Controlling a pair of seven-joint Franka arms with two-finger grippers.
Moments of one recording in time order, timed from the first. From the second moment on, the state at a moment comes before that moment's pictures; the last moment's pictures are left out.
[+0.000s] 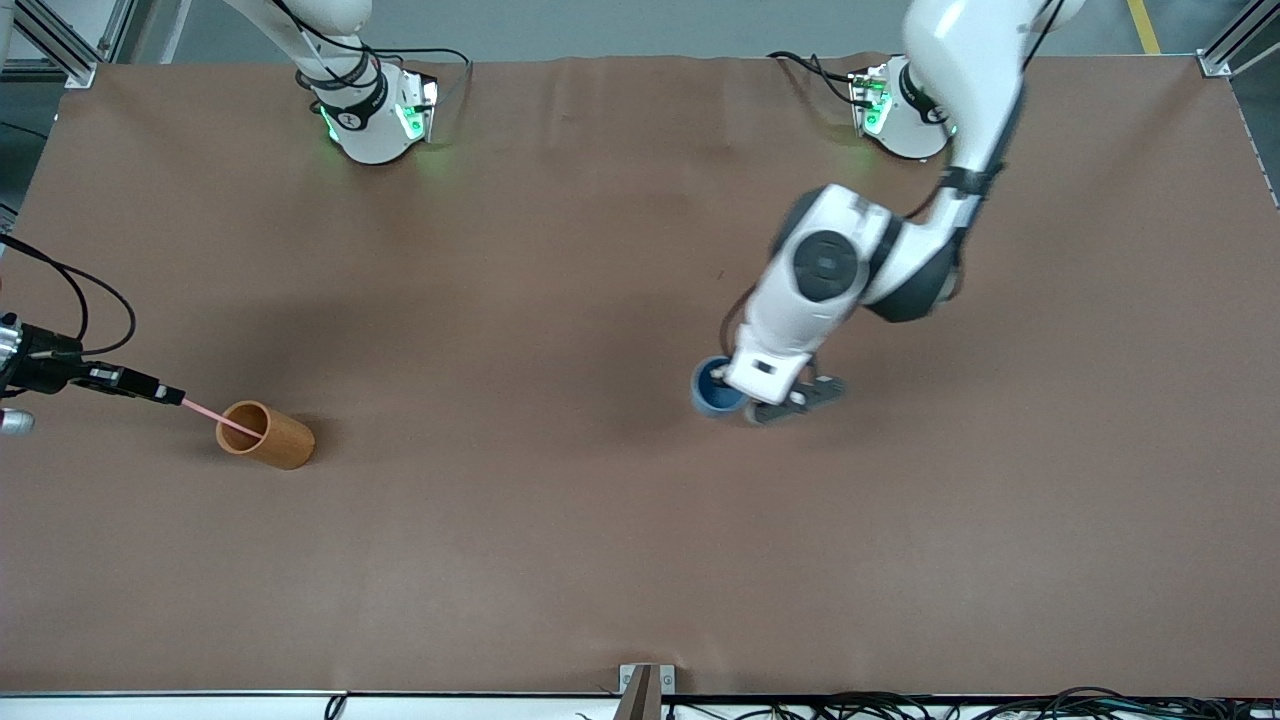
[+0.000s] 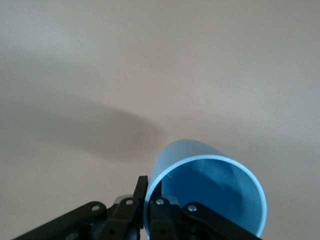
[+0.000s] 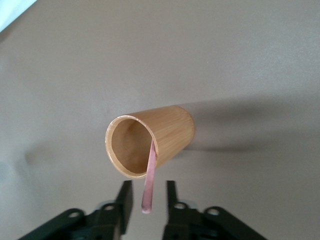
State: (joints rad) left arm -0.56 0.52 -0.09 -1.65 -0.06 2.23 -0.96; right arm -0.35 0.37 -0.07 -1.78 0.56 1.94 -0.46
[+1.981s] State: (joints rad) left arm -0.49 0.43 -0.07 -1.43 0.04 1.96 -0.85; right arm -0.21 0.16 -0.04 -1.49 0.22 1.66 -0.10
